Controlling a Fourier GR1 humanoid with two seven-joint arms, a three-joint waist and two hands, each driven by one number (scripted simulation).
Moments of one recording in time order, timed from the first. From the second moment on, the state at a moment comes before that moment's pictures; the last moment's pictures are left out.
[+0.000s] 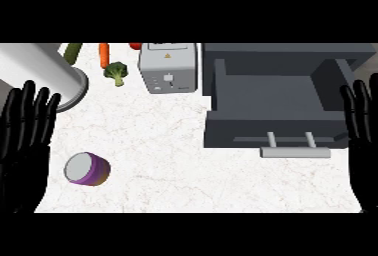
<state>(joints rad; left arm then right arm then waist) 0.01 0.06 0.01 -2.10 0.01 0.00 0.01 -0.03 -0.07 -0.01 -2.10 0.01 -0.01 -0.04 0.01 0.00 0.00</state>
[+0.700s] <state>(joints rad) 0.29 0.33 0.23 -2.09 0.39 -0.37 0.10 0.12 -0.07 -0.09 -2.10 -0.01 -0.06 0.17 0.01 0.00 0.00</state>
